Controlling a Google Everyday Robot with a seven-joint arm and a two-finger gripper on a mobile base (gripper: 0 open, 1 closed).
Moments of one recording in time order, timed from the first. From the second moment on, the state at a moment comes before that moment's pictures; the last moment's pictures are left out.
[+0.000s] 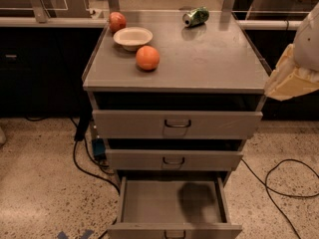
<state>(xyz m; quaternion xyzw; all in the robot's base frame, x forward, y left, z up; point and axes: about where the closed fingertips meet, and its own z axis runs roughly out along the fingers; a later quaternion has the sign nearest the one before) 0.438 -0.216 0.977 -0.60 0.78 -0.04 0.16</state>
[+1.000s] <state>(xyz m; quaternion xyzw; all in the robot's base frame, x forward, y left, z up) 0.443 -0.209 0.934 -0.61 0.78 -0.03 0.16</state>
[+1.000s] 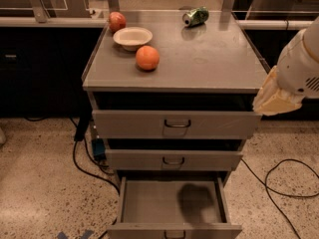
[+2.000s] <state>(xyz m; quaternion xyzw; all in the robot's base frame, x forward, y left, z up) 0.415 -0.208 0.840 -0.62 0.77 -0.02 0.16</state>
